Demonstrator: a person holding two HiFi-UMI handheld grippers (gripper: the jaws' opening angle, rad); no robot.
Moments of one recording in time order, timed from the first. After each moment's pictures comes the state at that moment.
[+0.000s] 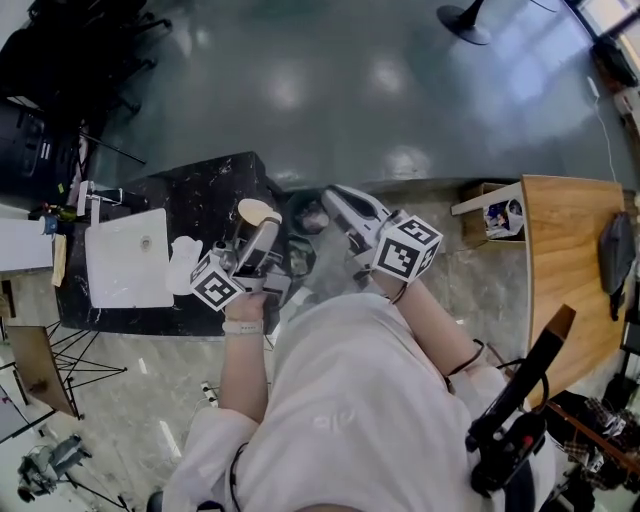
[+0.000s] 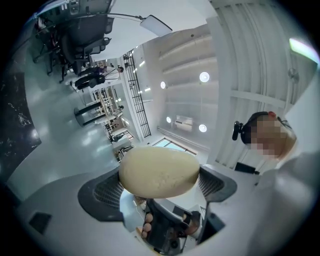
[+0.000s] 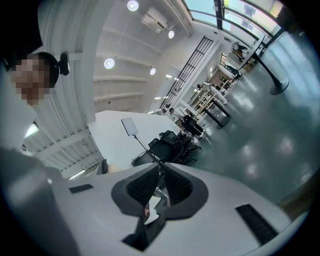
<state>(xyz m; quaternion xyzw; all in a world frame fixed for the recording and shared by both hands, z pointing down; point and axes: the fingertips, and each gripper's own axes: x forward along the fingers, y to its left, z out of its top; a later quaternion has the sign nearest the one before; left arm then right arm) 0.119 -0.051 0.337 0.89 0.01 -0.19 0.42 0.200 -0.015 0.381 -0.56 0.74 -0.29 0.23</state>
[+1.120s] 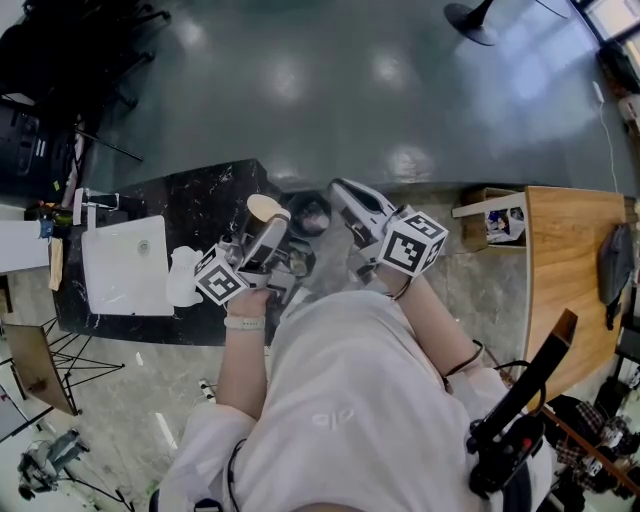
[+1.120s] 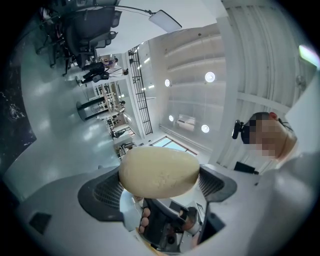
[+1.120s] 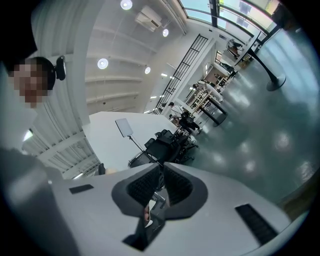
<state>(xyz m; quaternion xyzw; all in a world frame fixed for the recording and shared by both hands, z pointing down) 0.145 -0.080 0.353 0.88 0.03 -0.18 0.44 0.227 -0.051 0.394 -0.57 0.73 -0.31 0.23</state>
